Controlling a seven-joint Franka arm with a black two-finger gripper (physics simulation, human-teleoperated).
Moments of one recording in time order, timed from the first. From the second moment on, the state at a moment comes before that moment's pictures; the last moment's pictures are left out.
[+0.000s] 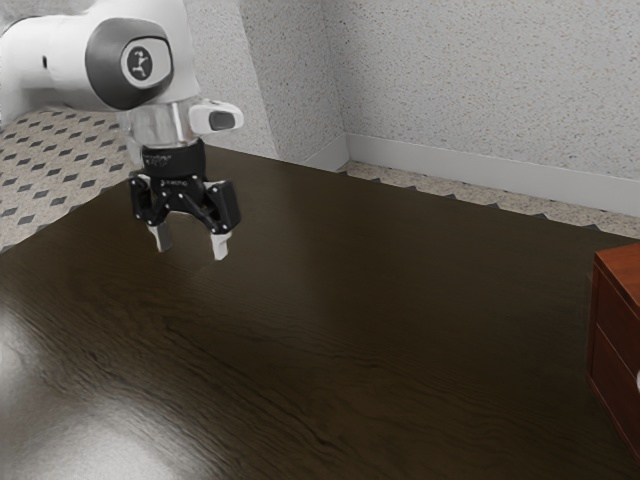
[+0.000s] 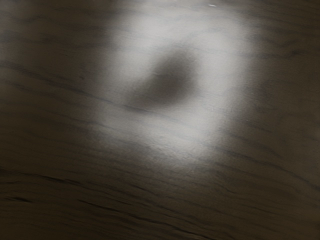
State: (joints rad) arm -0.43 0.21 0.73 -1.30 -0.12 1.28 0.02
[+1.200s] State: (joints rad) arm -0.94 0.08 0.53 -1.37 -0.16 1.53 -0.57
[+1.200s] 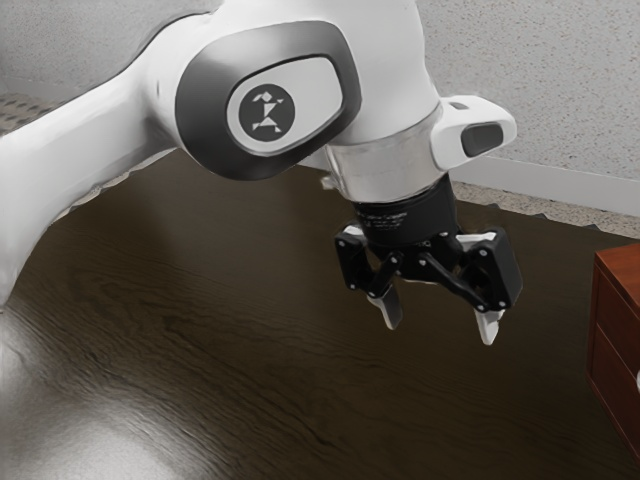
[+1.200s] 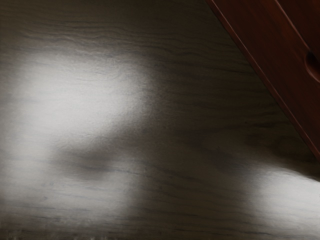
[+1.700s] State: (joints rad) arm -0.96 0.10 0.52 -1.40 -0.08 1.59 -1.00
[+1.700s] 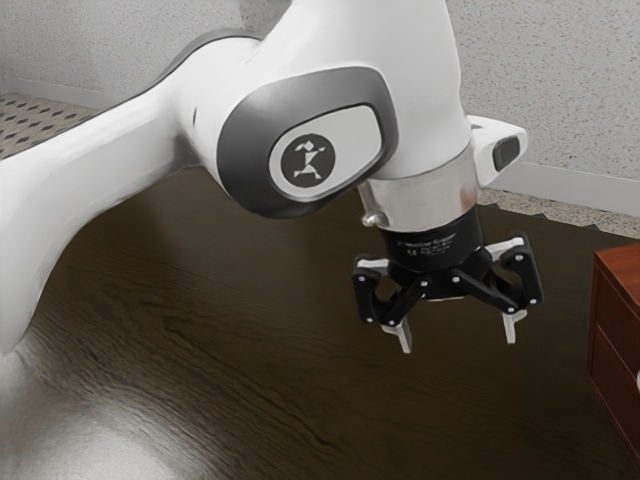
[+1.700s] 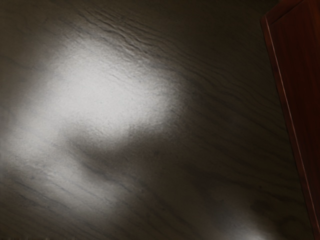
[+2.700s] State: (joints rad) arm -0.91 0.29 0.46 -1.37 -0.15 1.81 -1.31
